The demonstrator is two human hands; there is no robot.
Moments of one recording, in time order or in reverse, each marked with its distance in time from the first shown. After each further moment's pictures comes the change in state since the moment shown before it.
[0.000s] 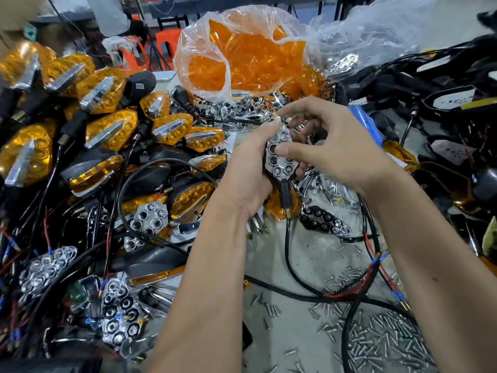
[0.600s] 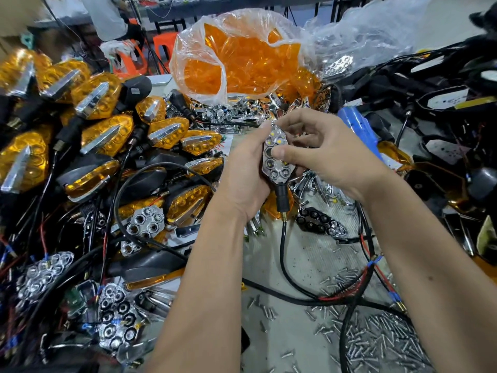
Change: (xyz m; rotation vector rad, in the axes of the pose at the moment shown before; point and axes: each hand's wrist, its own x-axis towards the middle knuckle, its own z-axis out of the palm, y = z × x) left_hand 0.000 -0.002 0.001 -0.025 -0.010 0.001; right_hand 0.000 0.010 -0.002 0.091 -0.022 0.079
